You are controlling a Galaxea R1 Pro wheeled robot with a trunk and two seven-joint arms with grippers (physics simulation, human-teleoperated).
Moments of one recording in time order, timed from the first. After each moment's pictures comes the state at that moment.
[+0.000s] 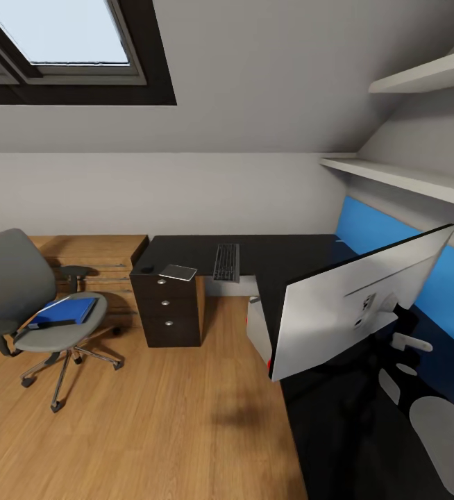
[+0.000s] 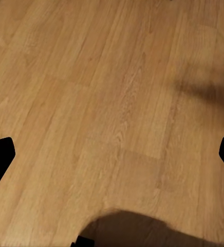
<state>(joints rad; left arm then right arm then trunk) 0.25 0.09 -0.14 -1.20 0.40 -0.02 0.24 -0.87 -0.27 -0.35 -0.21 0.04 -0.23 -0.17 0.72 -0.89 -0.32</state>
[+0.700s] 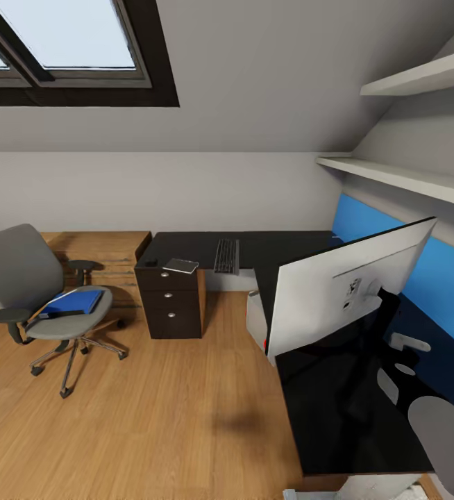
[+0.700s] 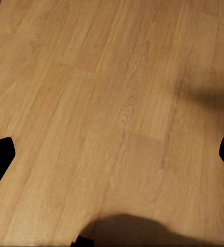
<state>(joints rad) 0.25 0.09 -0.14 -1.20 0.40 -0.02 0.24 -0.87 -0.26 -0.35 -0.21 0.04 -0.23 -0.17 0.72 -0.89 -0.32</state>
